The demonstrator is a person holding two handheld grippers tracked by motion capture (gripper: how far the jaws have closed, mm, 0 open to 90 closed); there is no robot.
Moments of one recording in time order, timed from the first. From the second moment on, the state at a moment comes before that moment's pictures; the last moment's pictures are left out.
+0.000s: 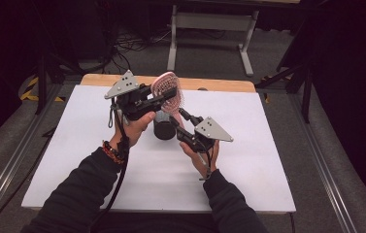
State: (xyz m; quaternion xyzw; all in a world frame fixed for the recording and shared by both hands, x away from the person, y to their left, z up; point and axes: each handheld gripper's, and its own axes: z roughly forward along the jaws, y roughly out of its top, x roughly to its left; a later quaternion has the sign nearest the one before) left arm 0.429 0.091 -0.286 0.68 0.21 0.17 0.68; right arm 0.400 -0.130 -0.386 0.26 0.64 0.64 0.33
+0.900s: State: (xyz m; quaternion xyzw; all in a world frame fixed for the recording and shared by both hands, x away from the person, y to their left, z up) left arm 0.441 0.115 -0.259 0.66 0.21 0.22 0.68; right arm 0.380 -0.195 -0.394 0.28 0.68 0.58 0.34
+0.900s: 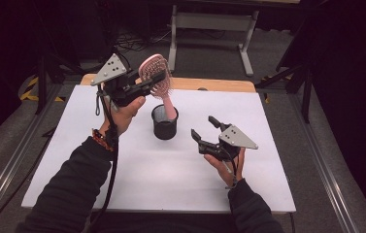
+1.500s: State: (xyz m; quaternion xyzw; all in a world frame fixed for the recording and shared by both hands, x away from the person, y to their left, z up) left arm 0.460 0.113 -0.270 0.68 0.22 0.23 0.66; right arm 0.360 -0.223 -0.406 0.28 0.71 0.54 0.35
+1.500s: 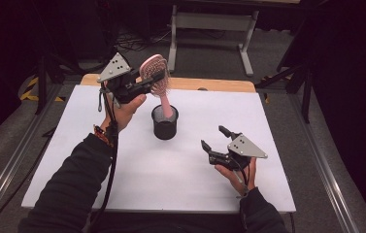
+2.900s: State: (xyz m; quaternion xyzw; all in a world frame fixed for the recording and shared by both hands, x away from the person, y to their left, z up) left arm 0.481 0.107 -0.327 0.71 0.24 0.23 0.63; right arm 0.352 -0.234 -0.418 0.28 0.73 0.52 0.35
